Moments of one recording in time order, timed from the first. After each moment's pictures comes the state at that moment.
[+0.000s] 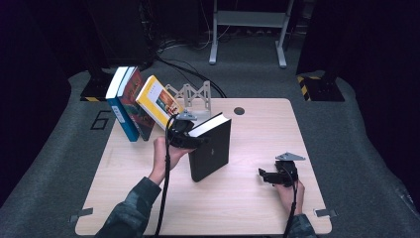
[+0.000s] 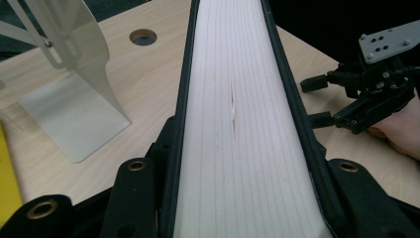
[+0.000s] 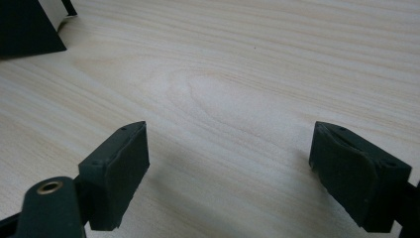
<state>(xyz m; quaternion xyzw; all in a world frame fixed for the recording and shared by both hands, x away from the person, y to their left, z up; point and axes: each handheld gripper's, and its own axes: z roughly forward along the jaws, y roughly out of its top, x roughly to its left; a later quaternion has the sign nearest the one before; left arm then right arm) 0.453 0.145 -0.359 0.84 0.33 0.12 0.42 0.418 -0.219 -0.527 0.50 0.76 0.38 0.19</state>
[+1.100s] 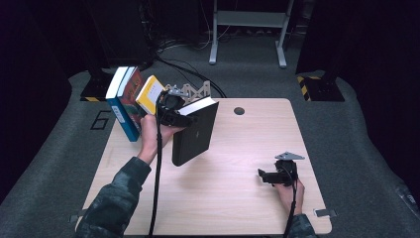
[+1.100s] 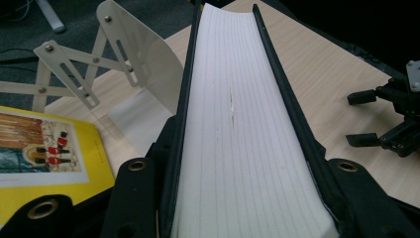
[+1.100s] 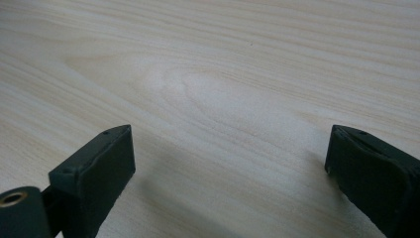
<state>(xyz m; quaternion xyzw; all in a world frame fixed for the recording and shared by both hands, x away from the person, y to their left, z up) 0.478 0.170 -0.303 0.83 0.37 0.17 0.39 0.421 -0.219 -0.528 0.50 0.76 0.37 0.19</state>
